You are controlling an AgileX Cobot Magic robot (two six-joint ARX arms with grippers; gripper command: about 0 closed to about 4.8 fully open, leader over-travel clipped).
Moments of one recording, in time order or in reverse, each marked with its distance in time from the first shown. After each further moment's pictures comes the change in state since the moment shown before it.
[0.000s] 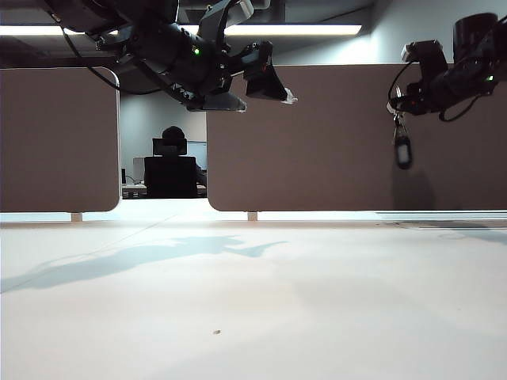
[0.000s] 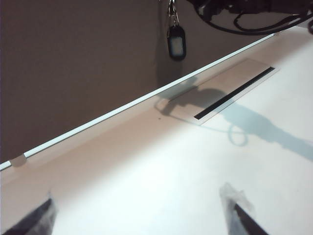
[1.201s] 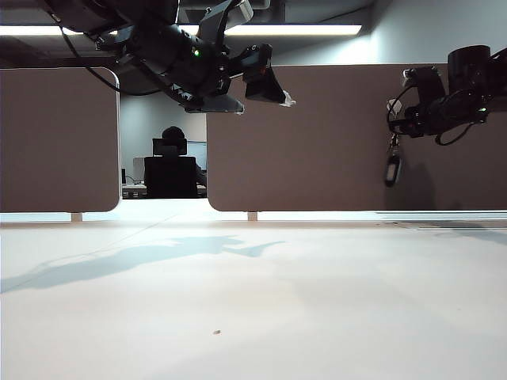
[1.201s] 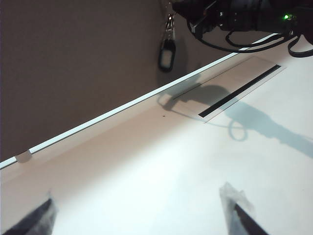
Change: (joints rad) left arm 0.000 0.000 0.000 -0.008 -0.018 0.000; right arm -0.009 0.143 0.126 0.018 0.019 0.031
